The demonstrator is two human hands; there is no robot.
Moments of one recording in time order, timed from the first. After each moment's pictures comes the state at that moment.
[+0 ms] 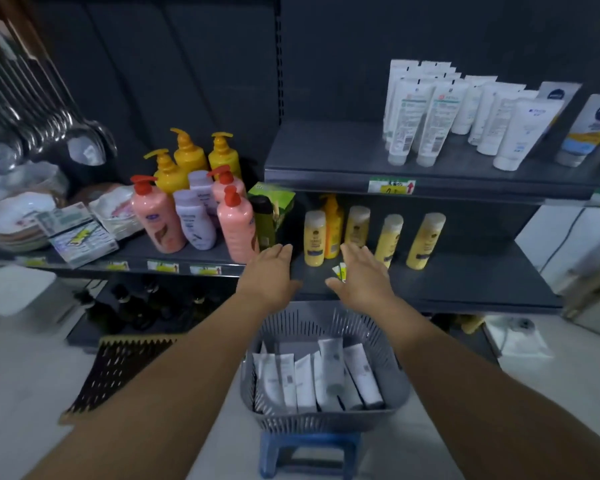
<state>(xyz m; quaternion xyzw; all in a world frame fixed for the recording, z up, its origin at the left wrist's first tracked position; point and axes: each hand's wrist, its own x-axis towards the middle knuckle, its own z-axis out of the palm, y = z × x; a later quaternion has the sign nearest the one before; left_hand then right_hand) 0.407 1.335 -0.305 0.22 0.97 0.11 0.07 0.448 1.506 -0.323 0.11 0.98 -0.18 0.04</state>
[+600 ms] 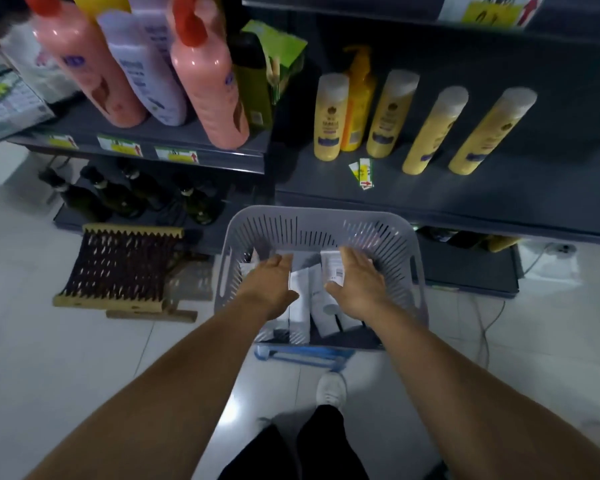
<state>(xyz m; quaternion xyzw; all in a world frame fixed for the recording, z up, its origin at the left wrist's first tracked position) 0.429 1.349 -0.512 0.14 0.94 0.09 0.30 0.464 1.515 -0.515 0.12 0.94 -0.23 0.24</state>
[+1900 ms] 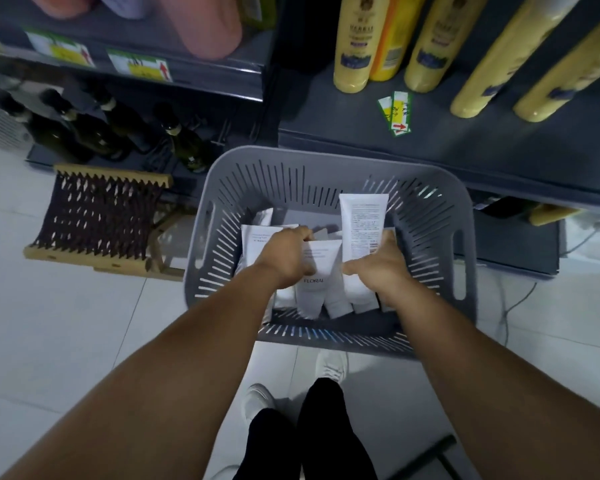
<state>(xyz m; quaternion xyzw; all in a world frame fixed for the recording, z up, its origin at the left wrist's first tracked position) 0.400 1.378 -0.620 0.05 0.91 0.27 0.32 0.437 1.541 -0.629 0.34 0.79 -0.46 0.22</state>
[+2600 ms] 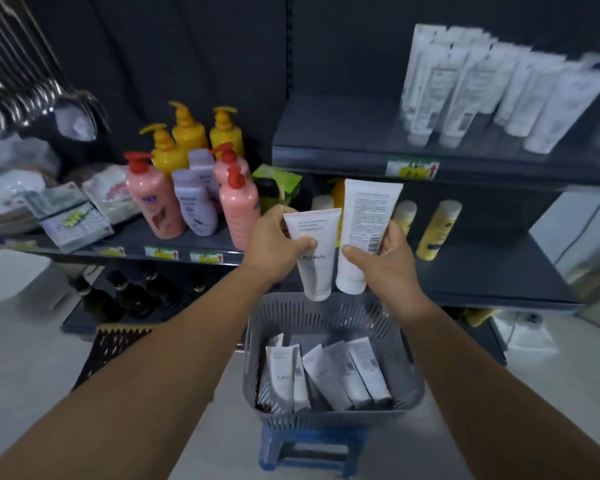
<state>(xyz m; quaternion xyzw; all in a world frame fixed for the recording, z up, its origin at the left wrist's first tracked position) 0.391 1.334 -0.303 0.11 0.81 0.58 0.04 0.452 1.495 -0.326 0.17 0.73 -0.65 -0.16</state>
